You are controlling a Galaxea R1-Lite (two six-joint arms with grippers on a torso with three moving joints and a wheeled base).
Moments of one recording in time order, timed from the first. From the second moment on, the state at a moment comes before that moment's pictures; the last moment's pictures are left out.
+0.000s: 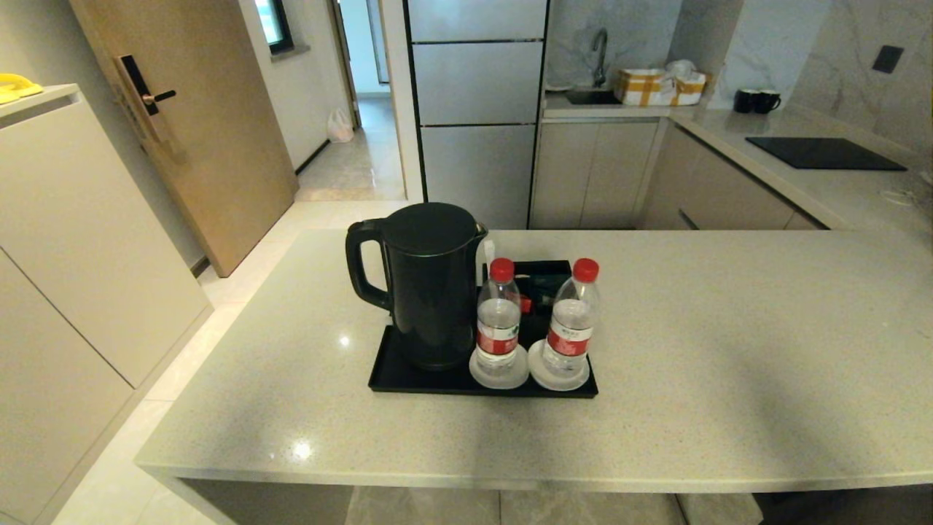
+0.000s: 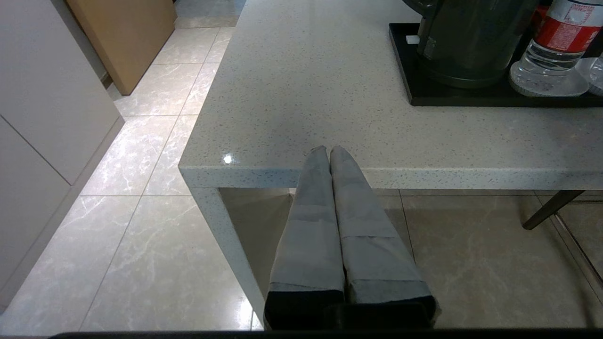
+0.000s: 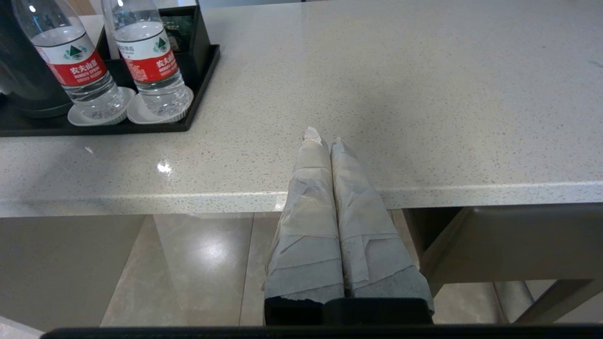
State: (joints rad) left arm 0.01 0.00 0.00 0.00 -0.01 0.02; right arm 0.00 0.00 0.00 0.00 -0.01 0.01
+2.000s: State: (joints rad) left arm 0.01 0.00 0.00 0.00 -0.01 0.02; right arm 0.25 1.67 -0.63 -0.77 0.38 0.11
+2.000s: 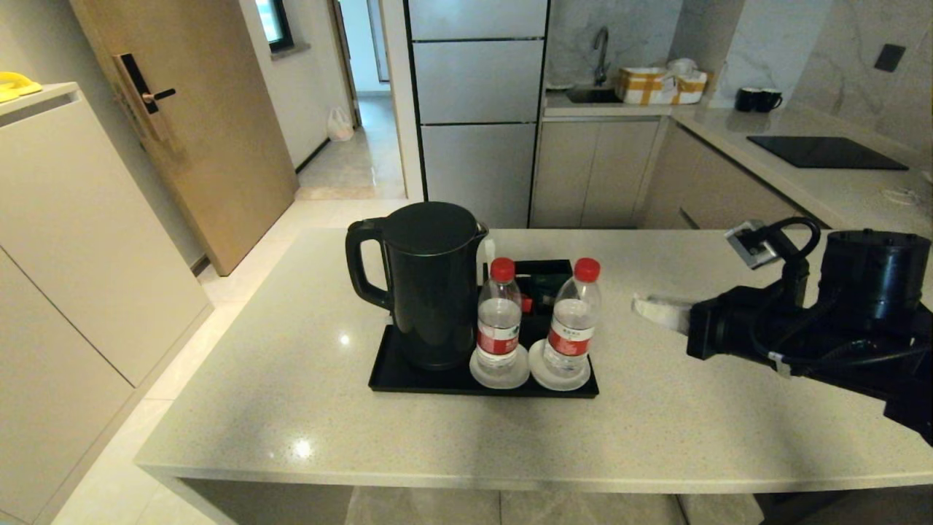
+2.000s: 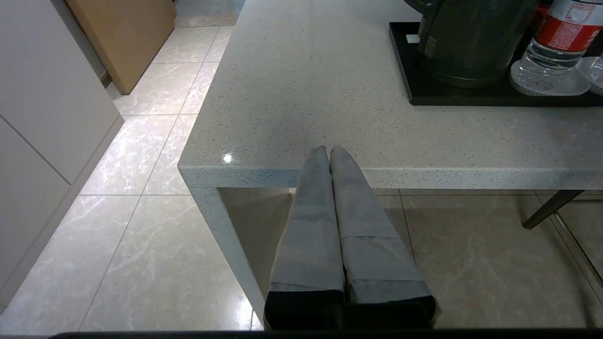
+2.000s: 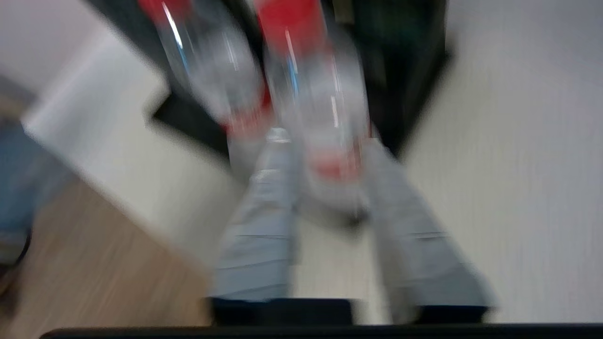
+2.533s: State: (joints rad) left arm 0.01 0.00 0.00 0.00 -0.01 0.02; right arm 0.27 1.81 -0.66 -0.90 0.37 0.10
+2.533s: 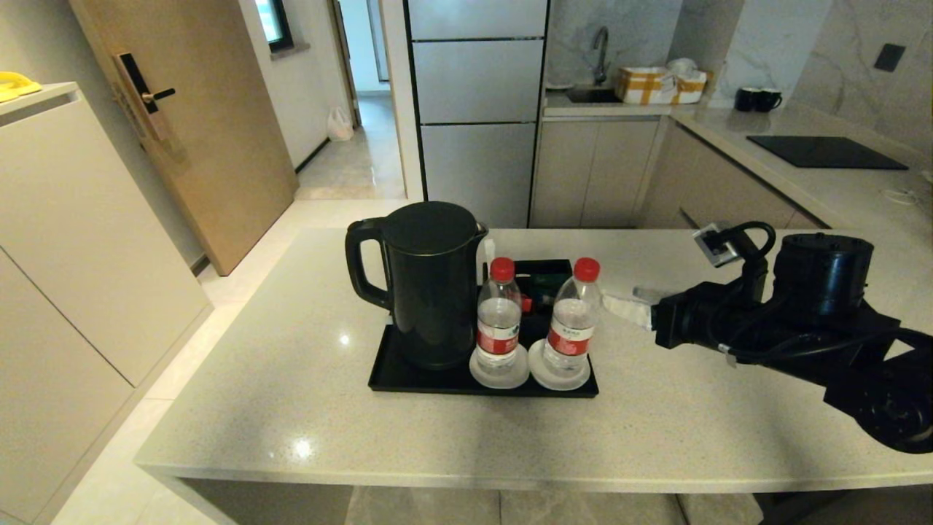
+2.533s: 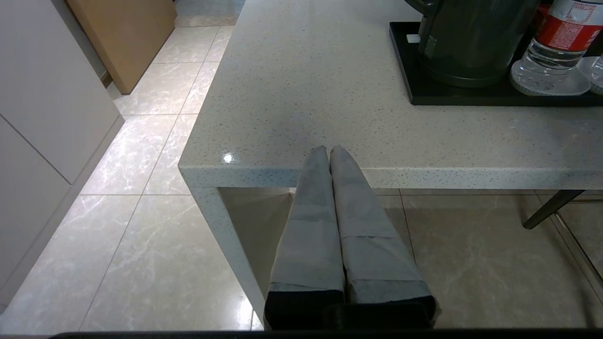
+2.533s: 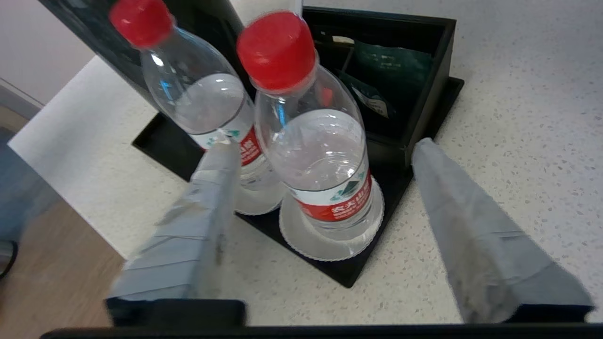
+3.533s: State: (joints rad) left arm 0.01 0.00 0.00 0.00 -0.01 0.02; right arm 0.41 2.12 -0.72 -1.19 0.16 0.11
